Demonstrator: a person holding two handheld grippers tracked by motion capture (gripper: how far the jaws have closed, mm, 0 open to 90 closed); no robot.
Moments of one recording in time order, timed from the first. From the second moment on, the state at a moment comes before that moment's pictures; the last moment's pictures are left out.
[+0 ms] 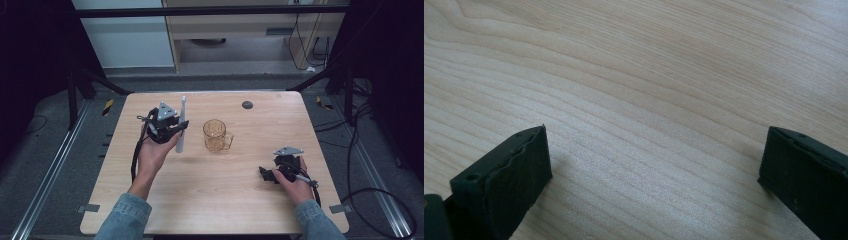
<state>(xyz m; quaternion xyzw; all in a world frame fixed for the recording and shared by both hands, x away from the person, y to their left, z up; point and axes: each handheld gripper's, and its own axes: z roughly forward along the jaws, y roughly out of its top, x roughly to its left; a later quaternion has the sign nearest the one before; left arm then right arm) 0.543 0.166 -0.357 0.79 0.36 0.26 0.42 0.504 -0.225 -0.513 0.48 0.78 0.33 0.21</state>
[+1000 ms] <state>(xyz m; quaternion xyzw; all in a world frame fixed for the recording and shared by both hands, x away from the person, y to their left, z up) 0.557 0.139 -0.328 0.79 0.34 0.27 0.43 0.504 -0.225 -0.513 0.48 0.78 0.33 0.21</state>
